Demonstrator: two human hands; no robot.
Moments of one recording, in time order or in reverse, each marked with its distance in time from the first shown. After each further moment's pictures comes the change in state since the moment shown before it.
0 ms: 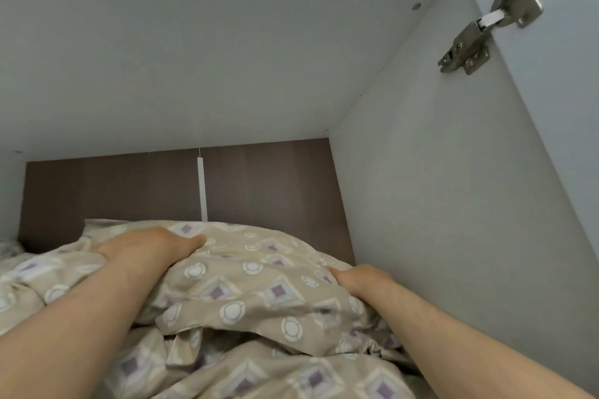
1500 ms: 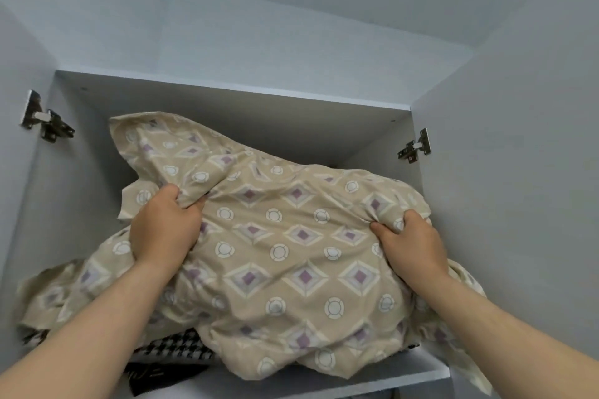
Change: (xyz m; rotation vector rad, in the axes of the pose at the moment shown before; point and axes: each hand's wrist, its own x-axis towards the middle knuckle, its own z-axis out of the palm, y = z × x) left_hand -0.231 -0.197 -0.122 -0.974 0.633 0.302; right_hand -0.350 0.014 -0.131 0.304 0.788 -0.374
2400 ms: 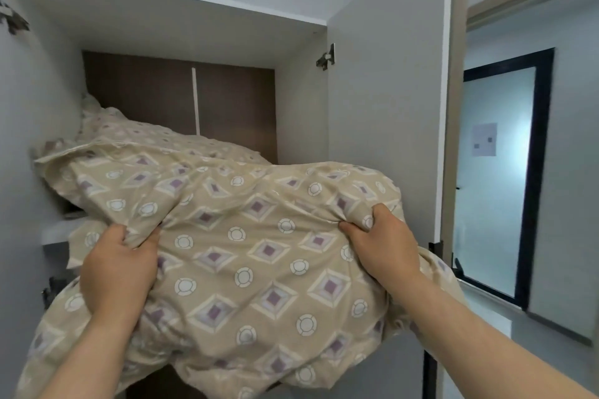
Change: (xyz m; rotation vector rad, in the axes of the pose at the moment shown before) left_hand -0.260 0.012 -0.227 -0.002 -0.254 -0.294; right_hand -0.280 -0.019 -0.247 -0.259 -0.184 0.174
